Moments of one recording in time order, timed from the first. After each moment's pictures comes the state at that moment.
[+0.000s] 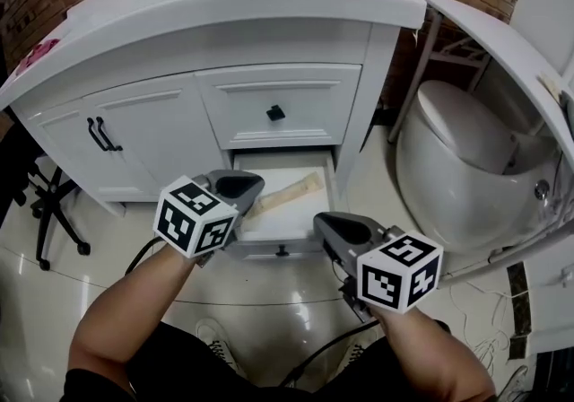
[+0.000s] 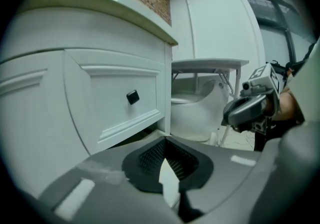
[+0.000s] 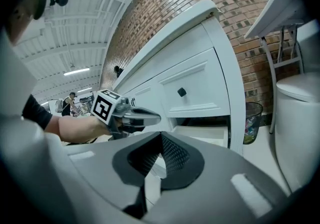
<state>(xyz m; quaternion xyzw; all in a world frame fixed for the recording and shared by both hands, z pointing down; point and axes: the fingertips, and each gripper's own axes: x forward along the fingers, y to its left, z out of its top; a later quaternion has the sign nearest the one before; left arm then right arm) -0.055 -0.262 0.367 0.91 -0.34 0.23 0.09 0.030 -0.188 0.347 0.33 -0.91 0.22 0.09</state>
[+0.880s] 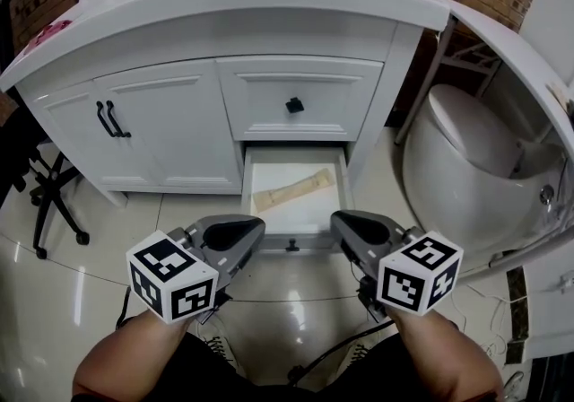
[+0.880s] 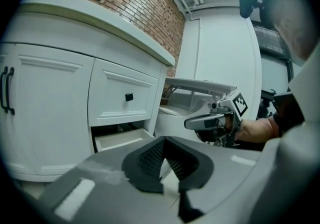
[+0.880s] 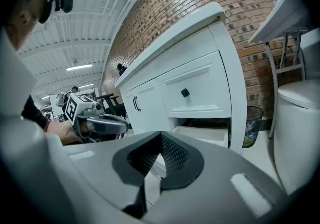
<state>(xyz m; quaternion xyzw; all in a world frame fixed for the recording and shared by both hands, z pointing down) -0.072 -0.158 0.346 0.92 -0.34 0.12 0.17 0.026 -0.178 0.343 0.33 -0.92 0.20 0.10</state>
